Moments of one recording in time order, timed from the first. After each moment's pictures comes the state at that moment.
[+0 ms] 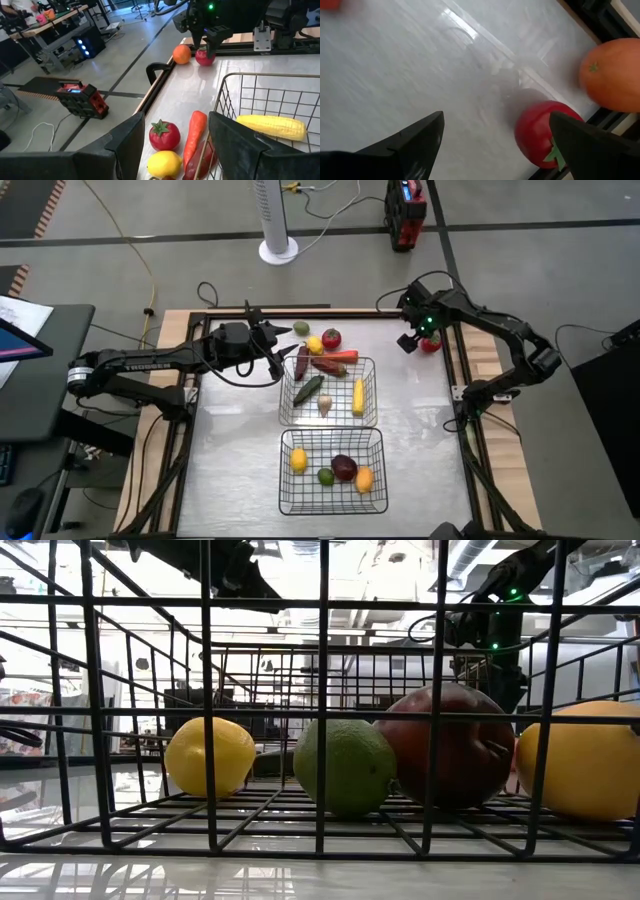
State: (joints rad) left arm 0.25 1.15 0.85 0.00 -0.25 0.19; right arm -0.89 1.43 1.04 -0.97 0.05 -0.05
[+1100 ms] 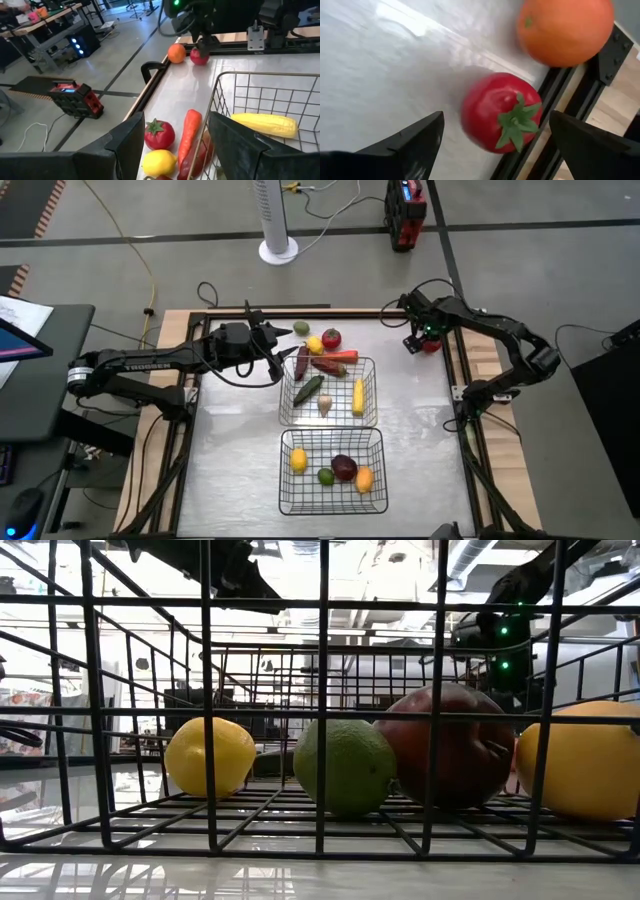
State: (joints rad) left arm 0.25 1.15 0.85 -0.01 -0.22 0.18; right arm -0.91 1.45 0.93 -0.93 0.32 0.13
